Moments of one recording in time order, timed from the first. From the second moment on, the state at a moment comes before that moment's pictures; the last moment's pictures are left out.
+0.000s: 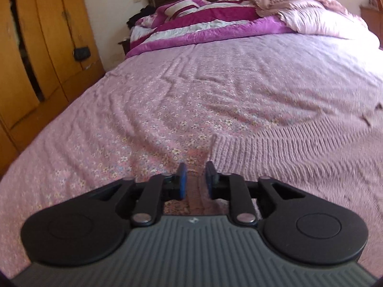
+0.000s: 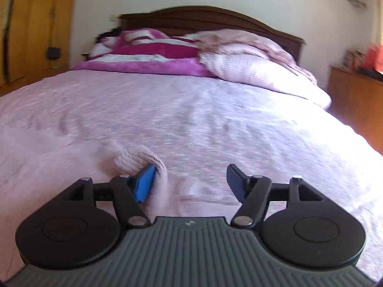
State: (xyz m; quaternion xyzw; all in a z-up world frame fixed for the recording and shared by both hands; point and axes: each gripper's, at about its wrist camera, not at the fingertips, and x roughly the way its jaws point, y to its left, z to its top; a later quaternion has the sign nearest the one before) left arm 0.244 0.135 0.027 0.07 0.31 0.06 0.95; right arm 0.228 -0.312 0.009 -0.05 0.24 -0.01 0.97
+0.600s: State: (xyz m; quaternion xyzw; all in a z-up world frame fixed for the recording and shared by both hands) left arm 0.205 0.129 0.028 0.03 0.34 0.02 0.94; right arm 0.218 -0.338 0.005 0.00 0.28 0.03 0.96
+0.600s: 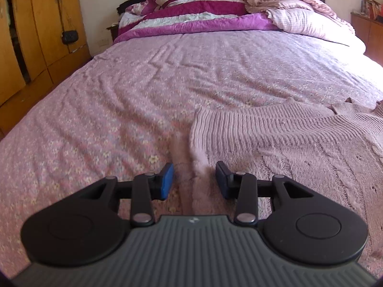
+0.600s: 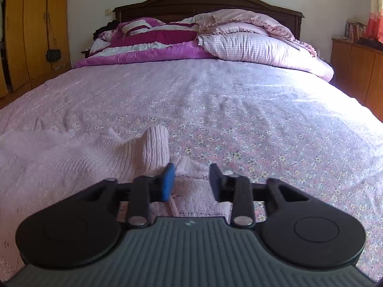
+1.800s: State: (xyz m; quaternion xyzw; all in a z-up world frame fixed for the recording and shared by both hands) left arm 0.198 0.140 0.006 -0.04 0.29 0.02 0.96; right arm 0.219 -0.302 0.037 -0.01 0.26 0.08 0.96
